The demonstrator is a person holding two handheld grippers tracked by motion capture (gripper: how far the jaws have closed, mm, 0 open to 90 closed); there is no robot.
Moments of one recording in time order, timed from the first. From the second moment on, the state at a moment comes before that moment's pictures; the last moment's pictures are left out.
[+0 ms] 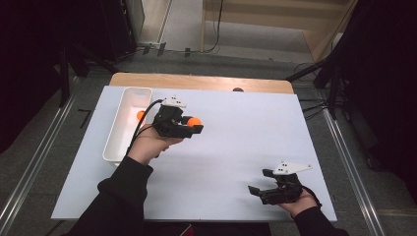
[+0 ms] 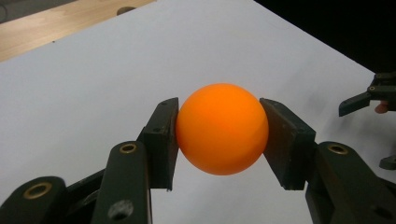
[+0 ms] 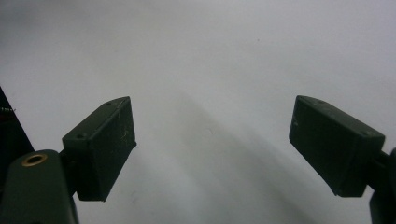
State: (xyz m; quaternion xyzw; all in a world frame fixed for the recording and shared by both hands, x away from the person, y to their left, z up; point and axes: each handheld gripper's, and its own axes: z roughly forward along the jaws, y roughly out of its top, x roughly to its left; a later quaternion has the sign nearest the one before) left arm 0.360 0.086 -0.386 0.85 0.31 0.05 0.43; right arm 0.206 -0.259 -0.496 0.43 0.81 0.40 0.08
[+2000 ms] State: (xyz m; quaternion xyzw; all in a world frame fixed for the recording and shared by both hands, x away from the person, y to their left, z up) left arm 0.377 0.143 -0.375 0.82 0.38 0.11 0.41; right arm 0.206 -0.259 -0.496 0.43 0.81 0.39 0.08
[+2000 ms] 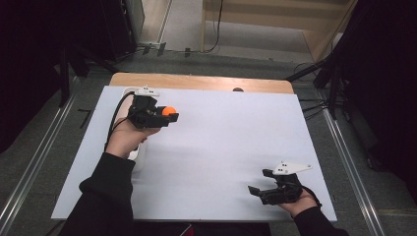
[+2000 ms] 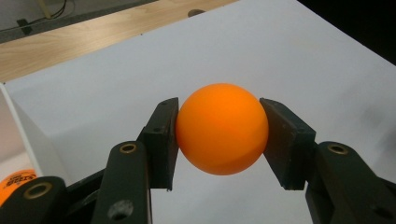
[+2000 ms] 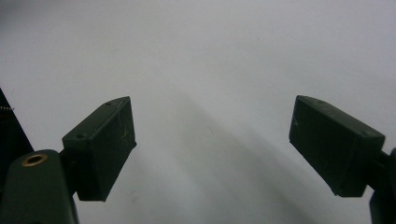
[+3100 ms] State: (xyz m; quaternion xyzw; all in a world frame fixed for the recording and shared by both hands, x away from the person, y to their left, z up) left arm 0.380 0.175 -0.372 0.80 0.42 0.15 0.40; right arm 0.207 -0.259 -0.497 0.43 0.81 0.39 0.08
